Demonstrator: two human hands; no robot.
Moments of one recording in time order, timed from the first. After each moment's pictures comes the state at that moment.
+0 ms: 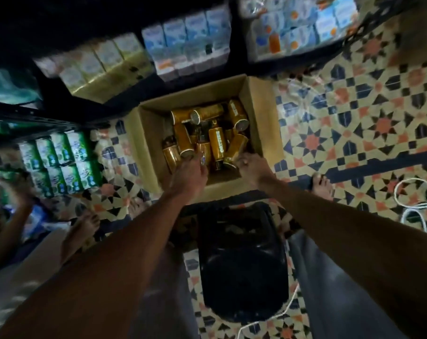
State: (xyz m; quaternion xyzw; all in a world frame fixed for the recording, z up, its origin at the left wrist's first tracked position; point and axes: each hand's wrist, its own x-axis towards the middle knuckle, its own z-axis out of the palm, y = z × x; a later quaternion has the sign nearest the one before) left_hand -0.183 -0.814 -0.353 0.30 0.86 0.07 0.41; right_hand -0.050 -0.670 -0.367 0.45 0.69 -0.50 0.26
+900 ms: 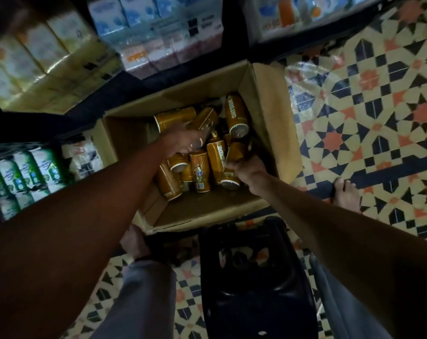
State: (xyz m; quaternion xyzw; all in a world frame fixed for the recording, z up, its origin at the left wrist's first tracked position) left_hand -0.287 -0.719 -0.487 0.08 0.80 0.09 0.59; right_hand -0.093 -0.666 -0.487 0.65 0.43 -0.59 0.21
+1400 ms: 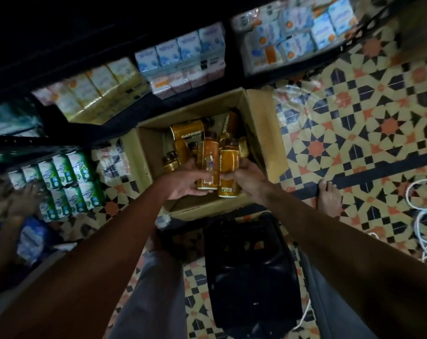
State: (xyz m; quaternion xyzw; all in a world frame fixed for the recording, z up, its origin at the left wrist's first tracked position) left_hand -0.245 -0.787 -0.376 -0.09 0.61 0.26 0.74; right_hand -0.082 -0.675 -0.381 0.56 0.37 -0.72 0.16
